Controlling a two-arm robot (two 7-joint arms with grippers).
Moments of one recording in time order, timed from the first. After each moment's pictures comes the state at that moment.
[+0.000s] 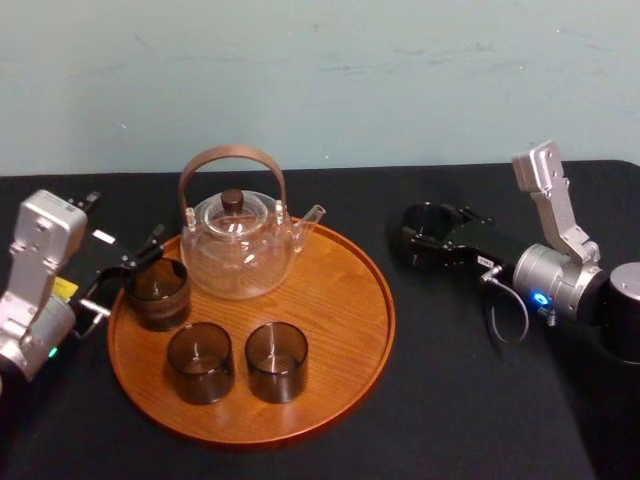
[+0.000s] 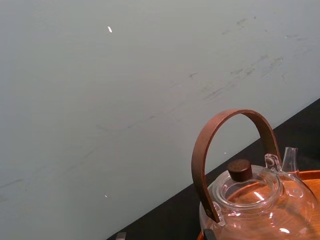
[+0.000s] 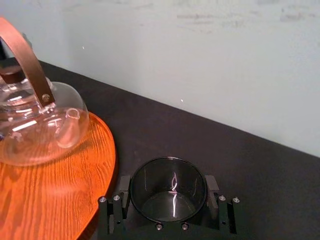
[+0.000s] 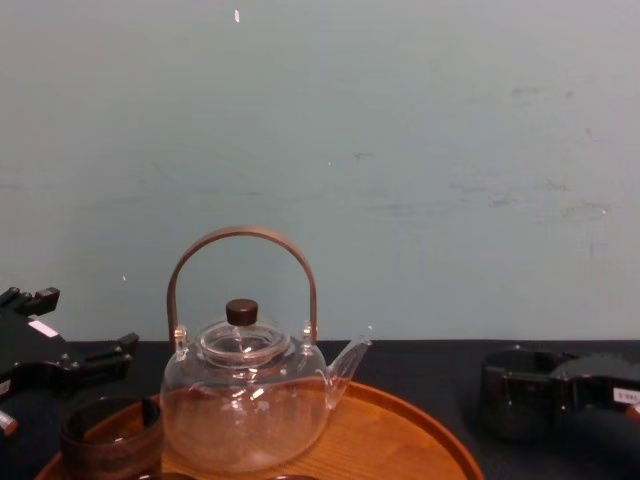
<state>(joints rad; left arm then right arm) -0.20 0.60 0.45 -1.41 -0.25 -0.12 0.03 0.52 0.33 -0.37 -0.90 0.36 -0.01 0.56</state>
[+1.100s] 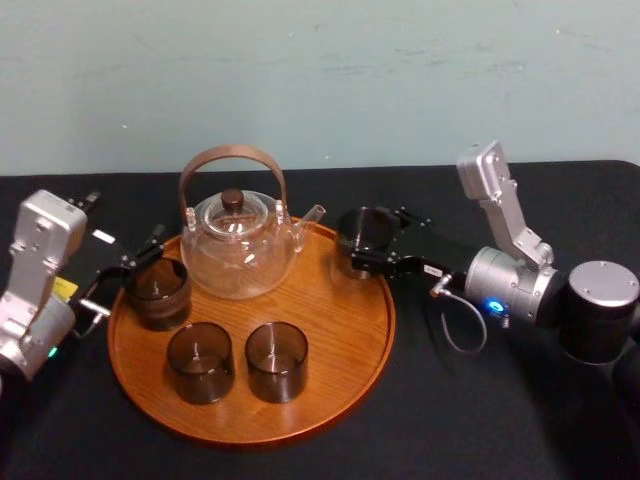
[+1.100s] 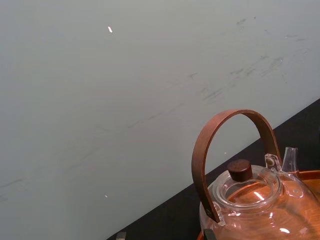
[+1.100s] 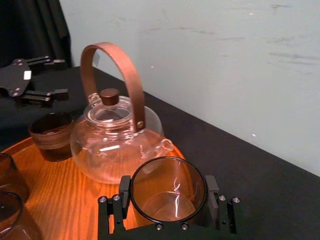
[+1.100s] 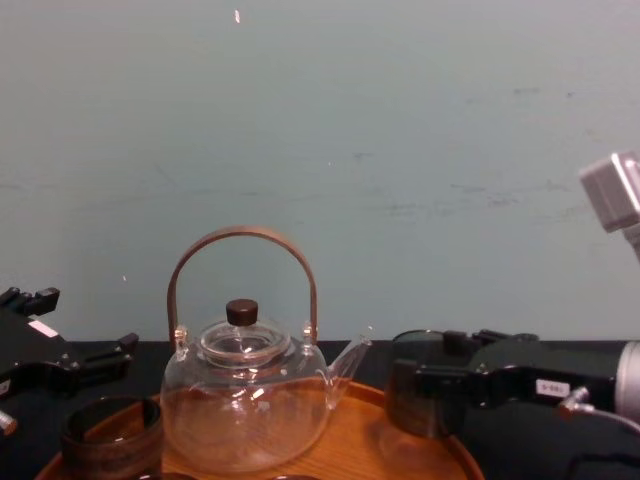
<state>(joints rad) -0.20 0.60 0.45 -1.41 -0.25 -0.12 0.03 0.48 0.32 -0.46 -1.06 0.37 -0.01 0.62</state>
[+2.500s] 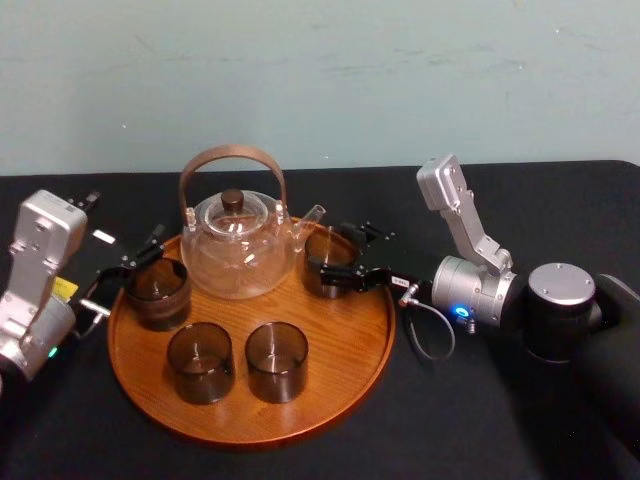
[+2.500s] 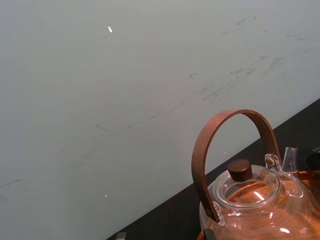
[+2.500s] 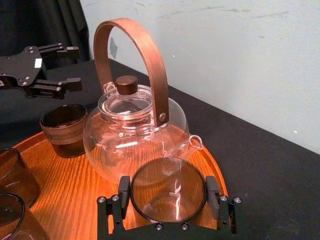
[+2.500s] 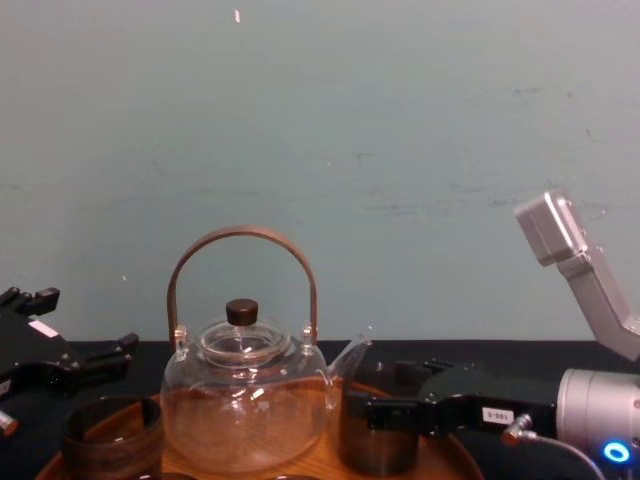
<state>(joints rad) -0.20 0.60 0.45 -1.41 -0.25 -0.12 0.03 0.58 0.23 -0.52 -0.83 0.37 -0.09 0.70</state>
